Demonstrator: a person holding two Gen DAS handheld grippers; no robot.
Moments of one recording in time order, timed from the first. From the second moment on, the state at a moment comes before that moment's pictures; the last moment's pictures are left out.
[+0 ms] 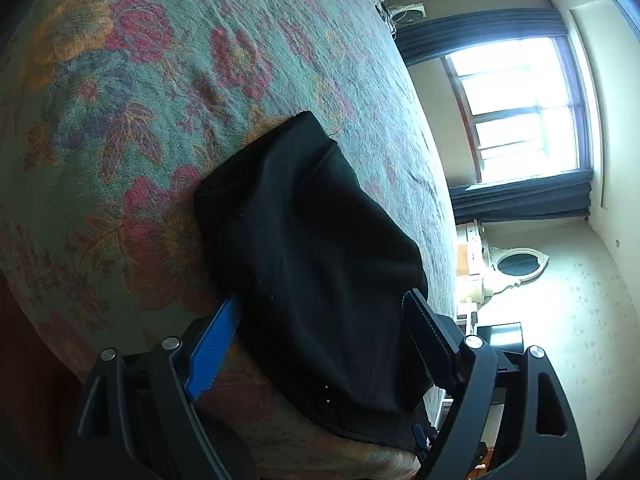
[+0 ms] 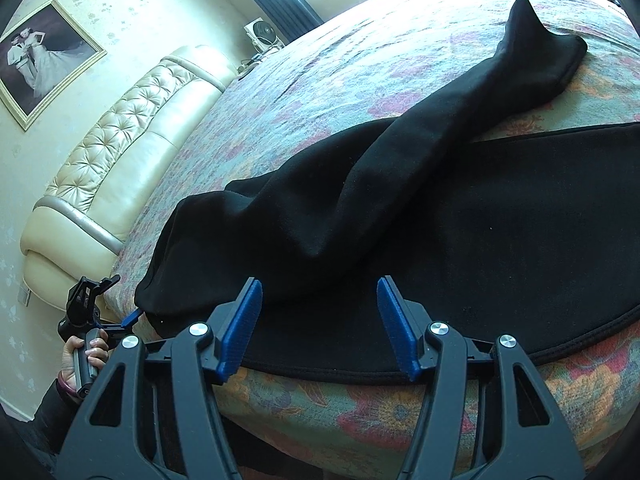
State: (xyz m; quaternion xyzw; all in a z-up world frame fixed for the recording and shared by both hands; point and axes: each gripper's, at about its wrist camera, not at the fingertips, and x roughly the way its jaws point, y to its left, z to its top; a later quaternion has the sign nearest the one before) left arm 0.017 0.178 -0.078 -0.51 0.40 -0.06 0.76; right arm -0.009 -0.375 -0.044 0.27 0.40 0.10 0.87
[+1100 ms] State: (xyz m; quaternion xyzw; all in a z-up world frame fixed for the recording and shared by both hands) left arm 0.045 0.181 -0.085 -0.48 0.42 -0.02 0.77; right arm 0.056 -0.460 -0.077 0.51 0.34 -0.03 0.79
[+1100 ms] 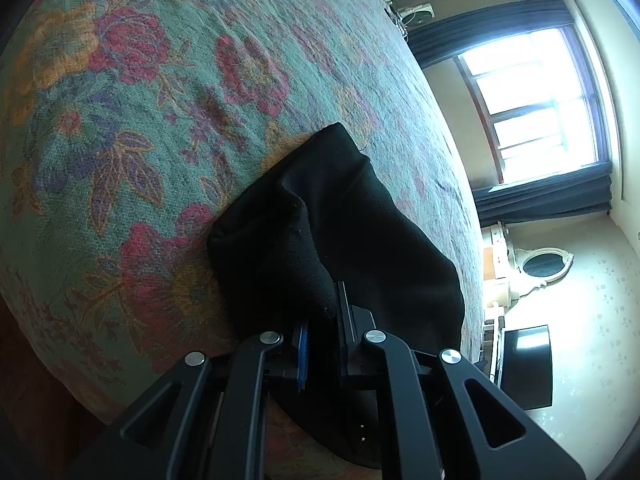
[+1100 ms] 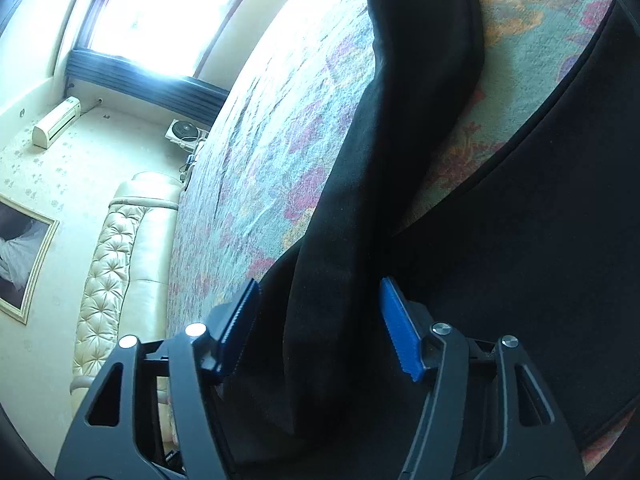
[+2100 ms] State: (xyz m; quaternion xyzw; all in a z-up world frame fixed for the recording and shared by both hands) left arm 0.048 0.193 -0.083 -0.49 0.39 -0.02 0.78; right arm -0.049 -0.426 -0.099 0.59 0.27 -0.04 0.76
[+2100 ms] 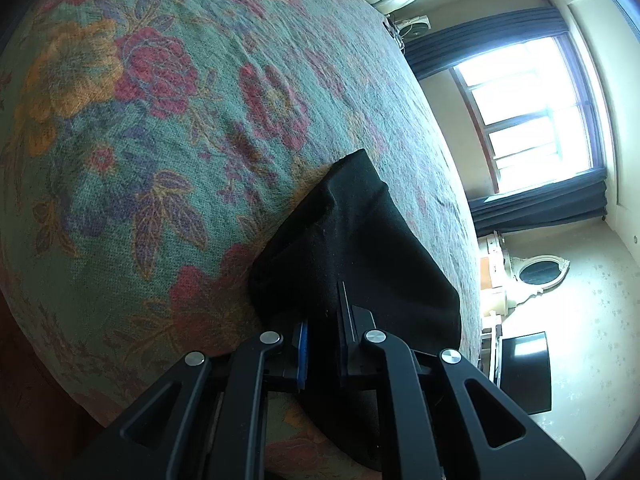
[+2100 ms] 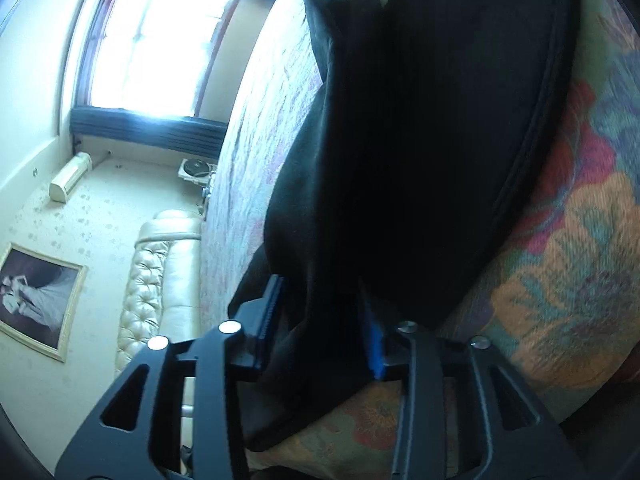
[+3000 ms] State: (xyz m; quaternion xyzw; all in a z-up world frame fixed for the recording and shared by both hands) left arm 0.029 0.205 -0.087 -0.49 0.38 0.00 0.79; right arm -0.053 -0.344 -0.092 0.50 0.33 0.03 0.80
